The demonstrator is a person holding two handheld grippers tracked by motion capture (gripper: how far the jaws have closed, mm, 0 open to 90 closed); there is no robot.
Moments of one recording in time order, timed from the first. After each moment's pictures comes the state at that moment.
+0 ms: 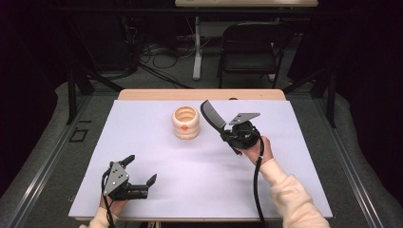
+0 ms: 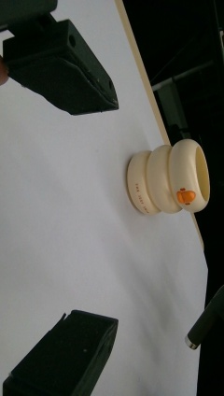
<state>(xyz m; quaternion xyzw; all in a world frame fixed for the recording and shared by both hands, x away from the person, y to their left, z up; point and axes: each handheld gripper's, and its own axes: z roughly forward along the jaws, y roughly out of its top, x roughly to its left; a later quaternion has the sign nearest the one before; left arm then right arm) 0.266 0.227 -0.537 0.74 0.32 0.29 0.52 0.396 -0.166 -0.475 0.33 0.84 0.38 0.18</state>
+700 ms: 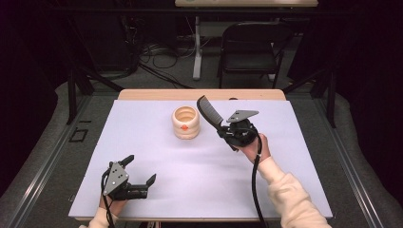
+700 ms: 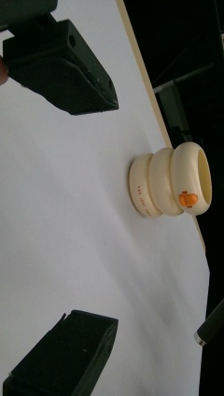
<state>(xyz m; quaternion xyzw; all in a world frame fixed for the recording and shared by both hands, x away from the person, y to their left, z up) 0.265 0.228 -0.538 0.74 0.32 0.29 0.52 0.397 -0.157 -0.465 0.32 0.84 0.40 0.19</state>
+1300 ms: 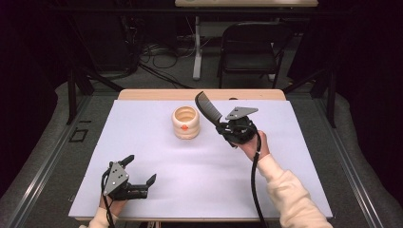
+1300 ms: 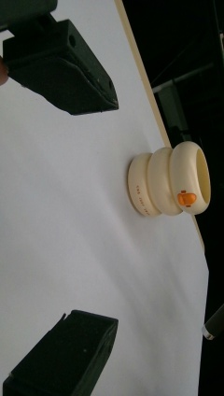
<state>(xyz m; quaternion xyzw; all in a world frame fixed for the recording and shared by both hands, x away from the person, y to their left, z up) 0.265 0.228 -0.537 0.74 0.32 0.29 0.52 0.399 -0.153 -0.455 0.31 0.83 0.41 0.21</state>
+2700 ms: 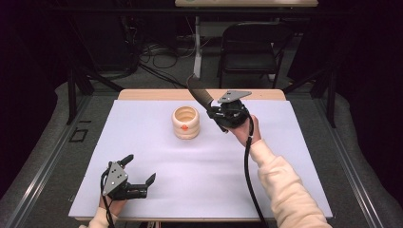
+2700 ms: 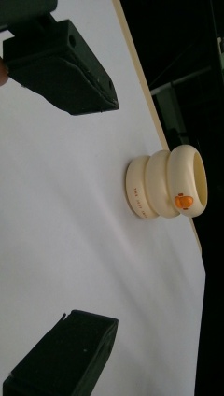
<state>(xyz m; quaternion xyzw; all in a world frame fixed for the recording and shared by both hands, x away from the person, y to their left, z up) 0.265 0.229 -0.537 0.74 0.32 0.29 0.52 0.428 -0.130 -0.421 0.29 0.82 0.45 0.22</state>
